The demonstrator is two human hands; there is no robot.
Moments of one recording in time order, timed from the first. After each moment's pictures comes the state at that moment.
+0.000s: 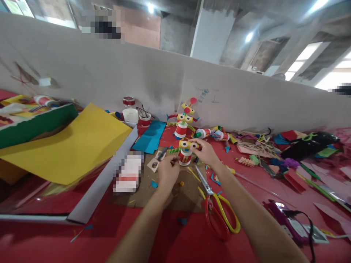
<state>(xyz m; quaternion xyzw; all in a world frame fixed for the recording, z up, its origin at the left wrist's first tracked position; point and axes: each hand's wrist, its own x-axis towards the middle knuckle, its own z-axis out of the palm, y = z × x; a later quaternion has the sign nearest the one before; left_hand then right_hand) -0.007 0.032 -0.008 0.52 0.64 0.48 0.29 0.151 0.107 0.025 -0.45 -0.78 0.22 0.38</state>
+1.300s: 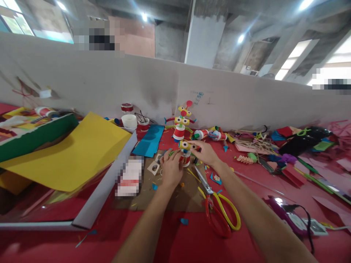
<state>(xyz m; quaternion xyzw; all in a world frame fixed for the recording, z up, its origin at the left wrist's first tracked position) -0.004 0.040 -0.013 0.70 0.60 0.39 0.05 0.158 0.104 0.037 -0.44 -0.82 0.15 0.33</state>
